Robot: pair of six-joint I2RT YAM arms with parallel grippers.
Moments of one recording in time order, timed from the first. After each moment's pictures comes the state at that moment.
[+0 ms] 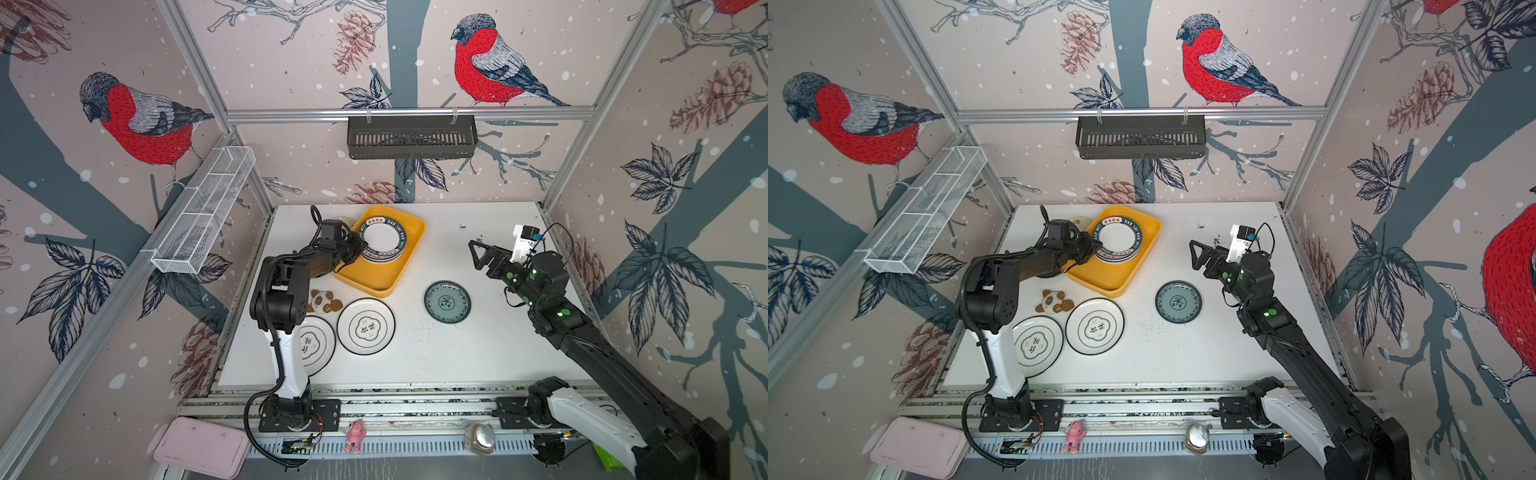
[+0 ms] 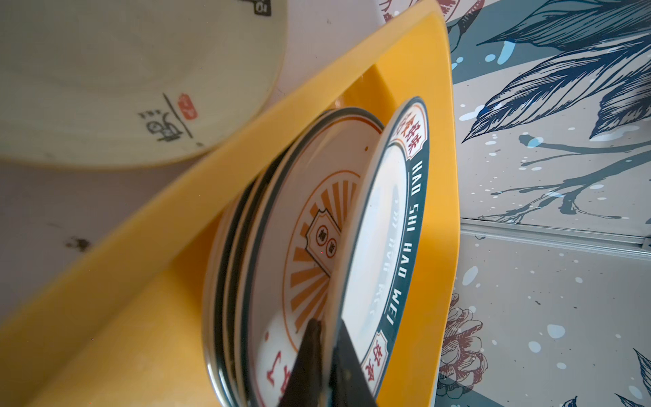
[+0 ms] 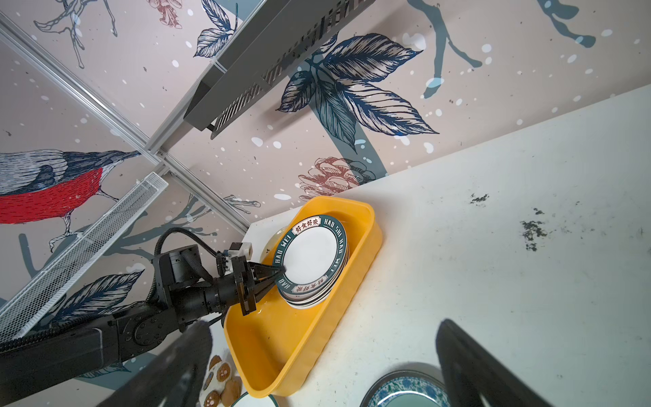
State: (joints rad) left arm -0.15 2.01 1.21 0.14 0.47 -0.97; right arm 0.35 0.92 0.67 0.11 -0.15 0.60
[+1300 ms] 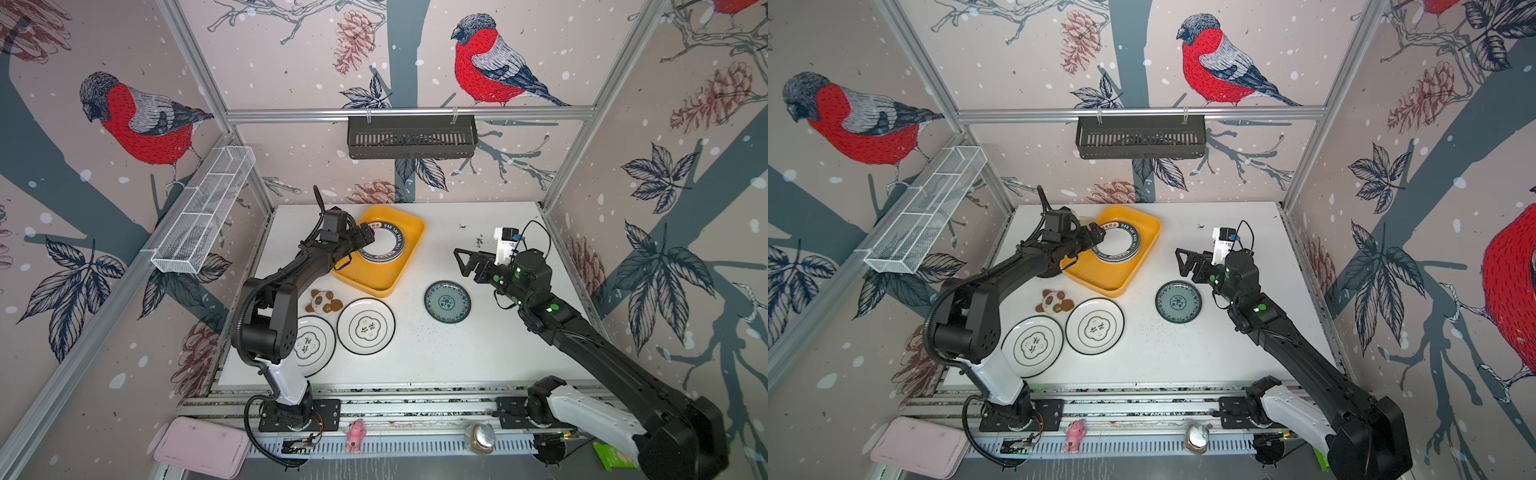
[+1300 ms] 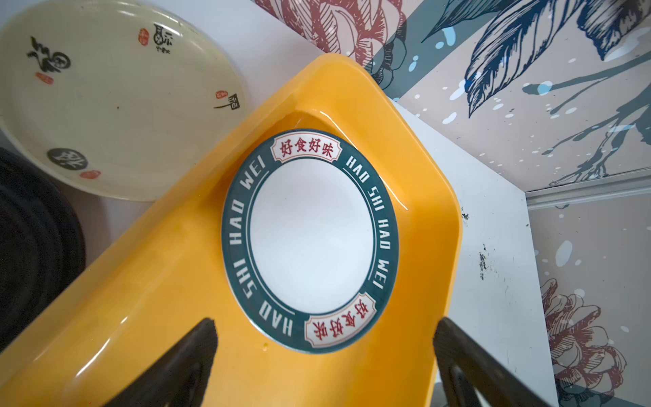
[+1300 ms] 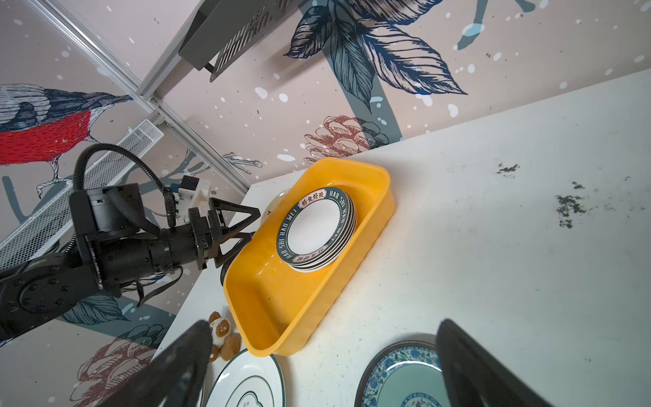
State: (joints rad) left arm -0.24 1.72 1.21 -0.15 0.17 -0.62; right arm 0.48 1.00 0.71 0.05 -0.13 0.54
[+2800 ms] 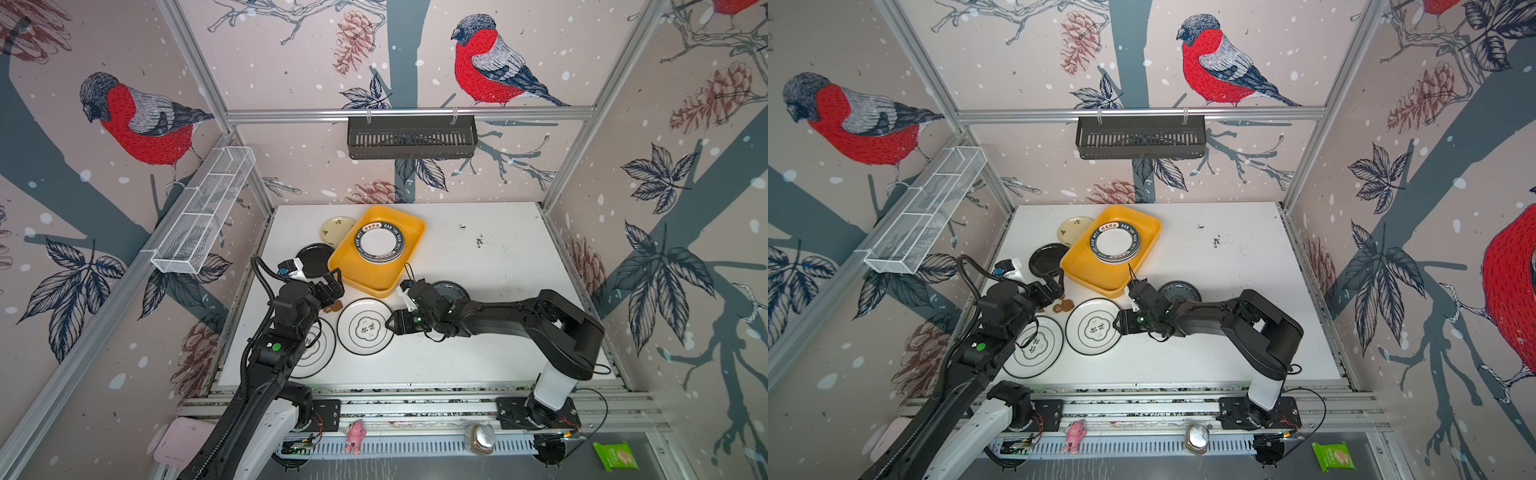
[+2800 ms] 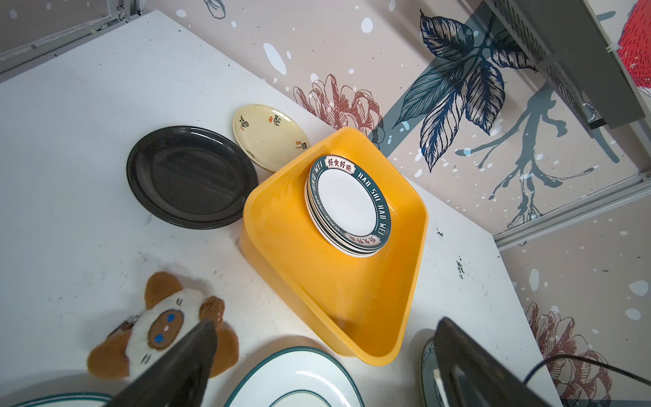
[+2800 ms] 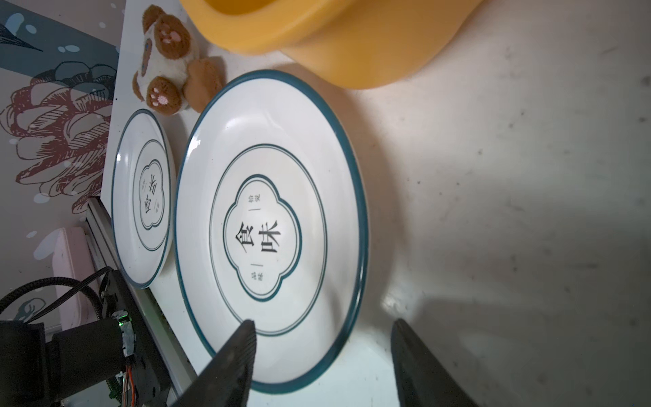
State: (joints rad) left arm -0.26 0.65 0.52 -0.21 -0.08 -0.67; right arm 0.95 1.77 0.88 0.07 -0.27 0.71
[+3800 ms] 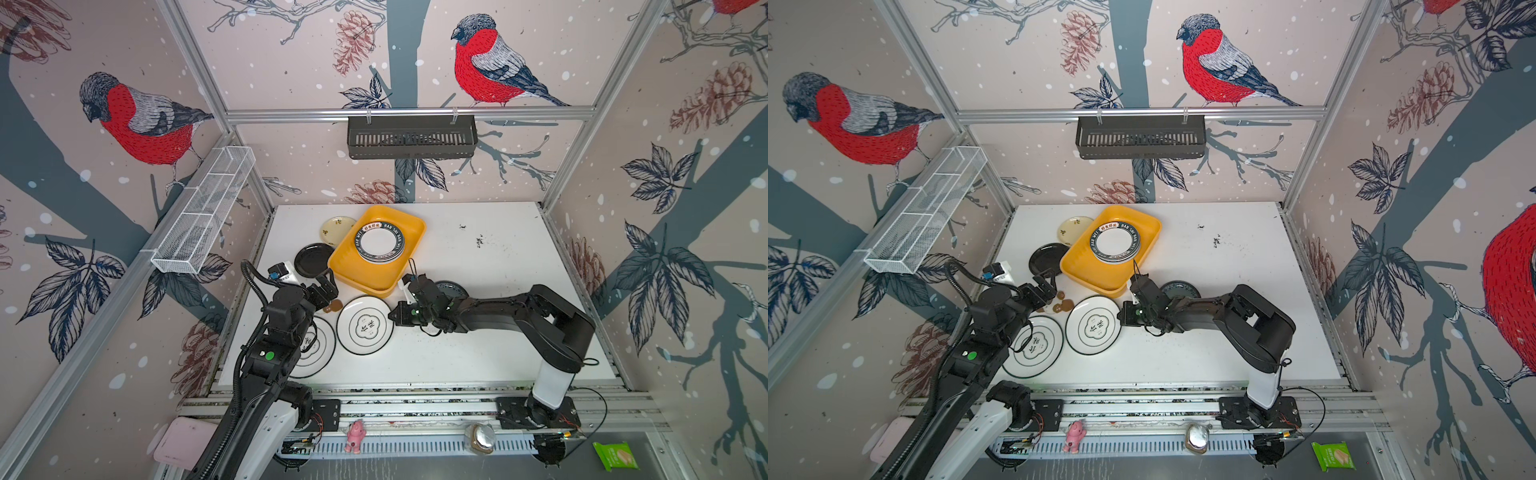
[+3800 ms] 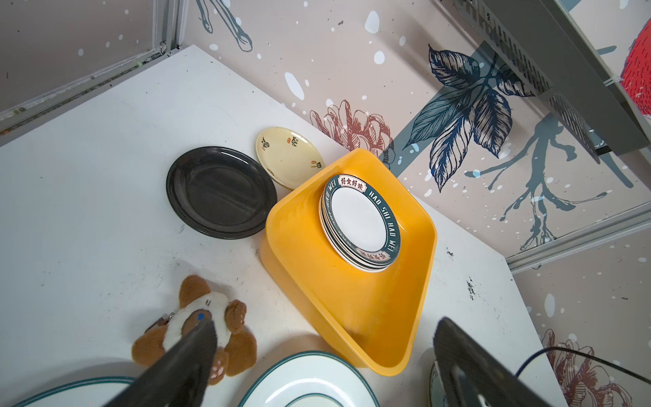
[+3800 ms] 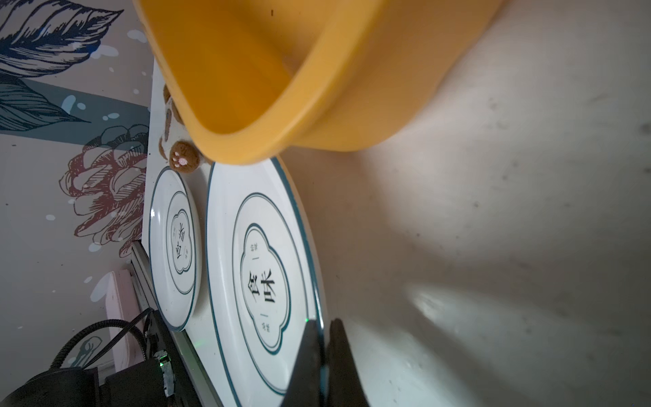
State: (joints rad) left arm -0.26 0.59 0.54 -0.29 -0.16 -0.67; right arm 0.90 1.79 0.86 0.18 -0.29 0.84
